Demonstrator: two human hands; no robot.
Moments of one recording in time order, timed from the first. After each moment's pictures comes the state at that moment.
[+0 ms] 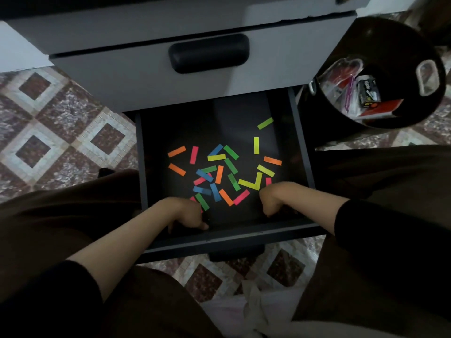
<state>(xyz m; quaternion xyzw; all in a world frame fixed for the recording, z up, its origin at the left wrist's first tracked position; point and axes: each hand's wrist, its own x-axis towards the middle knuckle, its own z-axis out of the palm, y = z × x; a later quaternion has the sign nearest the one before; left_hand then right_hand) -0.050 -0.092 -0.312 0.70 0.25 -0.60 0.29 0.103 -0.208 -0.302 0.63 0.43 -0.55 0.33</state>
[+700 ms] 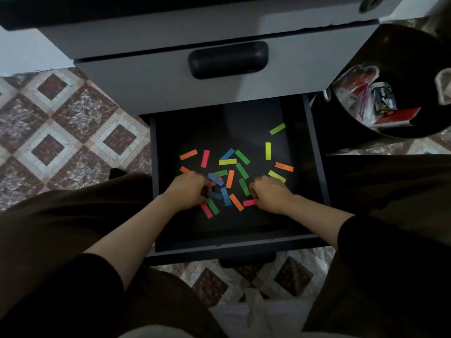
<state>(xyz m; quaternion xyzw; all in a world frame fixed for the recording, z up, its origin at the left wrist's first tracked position) -0.050 -0.057 -0.315 0.91 0.20 -0.32 0.19 0.094 -0.199 -0.324 0.75 0.55 -0.36 0.11</state>
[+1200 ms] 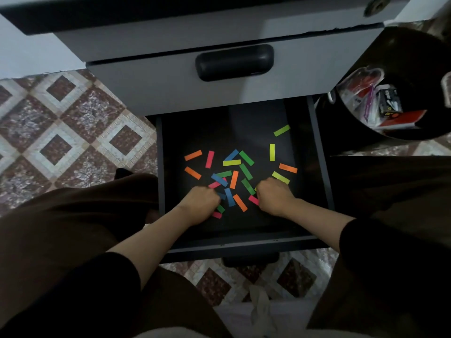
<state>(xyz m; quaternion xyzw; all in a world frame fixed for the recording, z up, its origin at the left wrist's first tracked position) -0.056 -0.087 -0.325 0.94 0.09 -0.32 0.08 0.088 -0.200 -0.330 0.80 0.48 -0.36 0.09</state>
